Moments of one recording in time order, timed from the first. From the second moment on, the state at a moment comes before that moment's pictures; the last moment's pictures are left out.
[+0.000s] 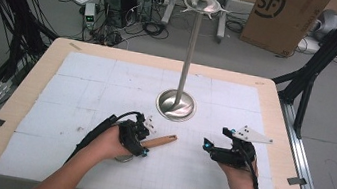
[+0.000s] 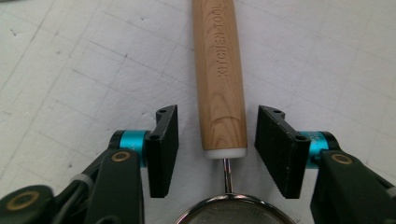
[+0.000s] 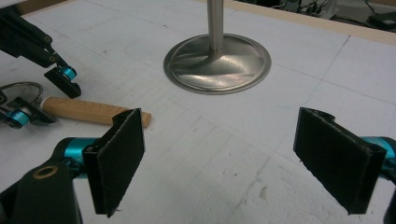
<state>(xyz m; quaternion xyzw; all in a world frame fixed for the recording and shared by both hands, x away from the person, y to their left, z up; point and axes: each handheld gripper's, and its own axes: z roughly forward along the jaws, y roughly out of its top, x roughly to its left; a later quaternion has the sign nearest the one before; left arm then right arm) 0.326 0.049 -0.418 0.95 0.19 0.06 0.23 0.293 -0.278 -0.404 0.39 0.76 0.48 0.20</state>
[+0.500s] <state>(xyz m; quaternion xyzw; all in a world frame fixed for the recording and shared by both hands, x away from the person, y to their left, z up) 0.328 0.042 -0.415 0.96 0.17 0.04 0.21 0.294 -0.277 -0.407 0.39 0.77 0.47 0.19</state>
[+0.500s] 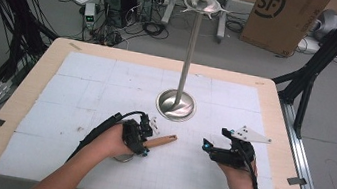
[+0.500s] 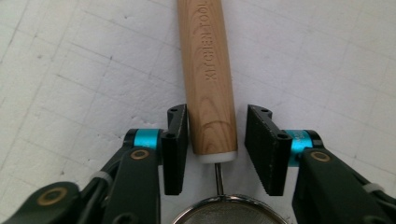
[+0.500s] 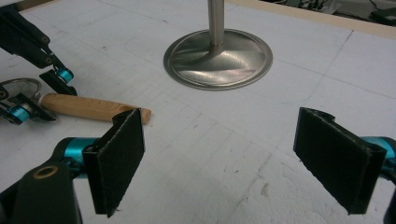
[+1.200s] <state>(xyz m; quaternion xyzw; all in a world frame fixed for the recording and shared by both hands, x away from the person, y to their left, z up) 0.322 0.048 -0.405 0.96 0.15 0.05 0.23 0.294 -0.280 -0.408 0.39 0.76 0.47 0.19</state>
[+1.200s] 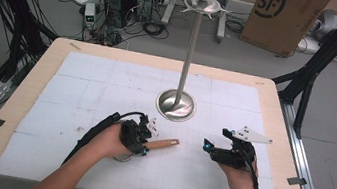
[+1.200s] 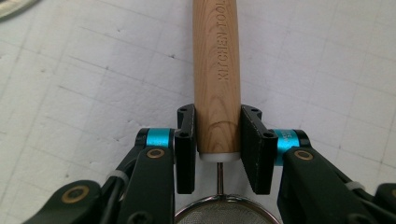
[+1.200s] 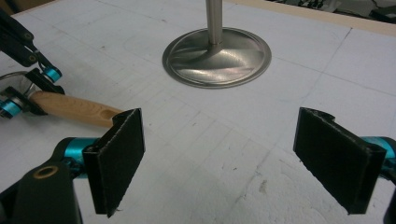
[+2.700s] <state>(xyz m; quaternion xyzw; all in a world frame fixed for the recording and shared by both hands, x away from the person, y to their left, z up) 0.324 0.126 -0.345 0.81 0.18 0.09 0.55 0.297 -0.278 -0.410 0.40 0.77 0.47 0.19</state>
